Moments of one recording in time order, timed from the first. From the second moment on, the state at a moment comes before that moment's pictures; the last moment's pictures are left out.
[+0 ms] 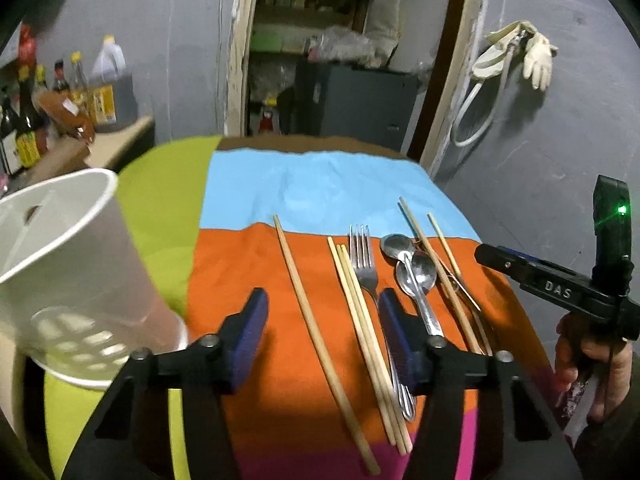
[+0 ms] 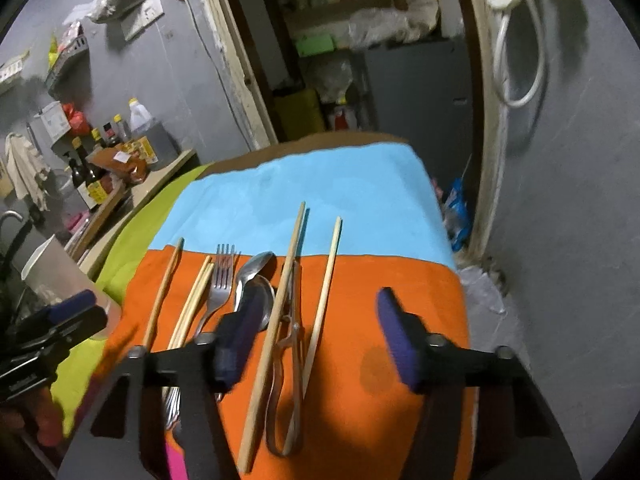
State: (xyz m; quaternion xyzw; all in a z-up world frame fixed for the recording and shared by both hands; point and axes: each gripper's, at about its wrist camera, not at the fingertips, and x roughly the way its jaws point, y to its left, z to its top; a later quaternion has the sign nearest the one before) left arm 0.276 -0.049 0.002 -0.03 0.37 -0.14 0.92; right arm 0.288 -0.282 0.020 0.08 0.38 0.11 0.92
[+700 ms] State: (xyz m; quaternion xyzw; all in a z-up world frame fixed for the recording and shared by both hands) left arm 0.344 -0.040 -0.038 -0.08 0.50 -0.14 0.85; right arm 0.354 -0.285 -0.007 0.16 0.49 0.13 0.85
